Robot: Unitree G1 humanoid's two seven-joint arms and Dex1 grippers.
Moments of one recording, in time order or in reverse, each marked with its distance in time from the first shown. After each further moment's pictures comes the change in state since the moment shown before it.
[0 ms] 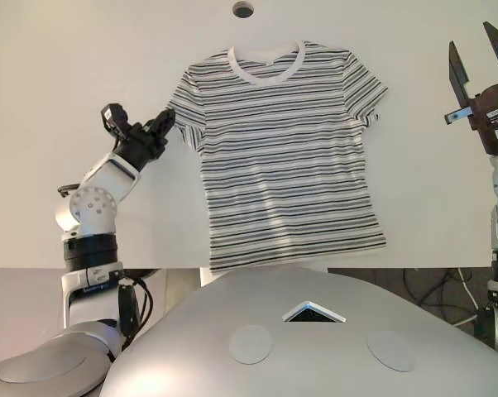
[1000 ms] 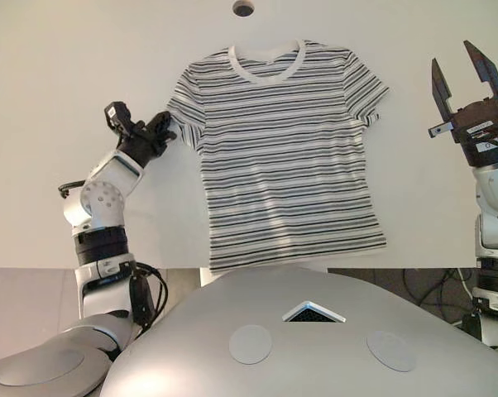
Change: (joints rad) left arm -0.036 -0.086 0.040 -0.017 0.161 0.015 -0.053; right arm 0.047 0.076 -0.004 -0.006 -0.047 -0.040 0.004
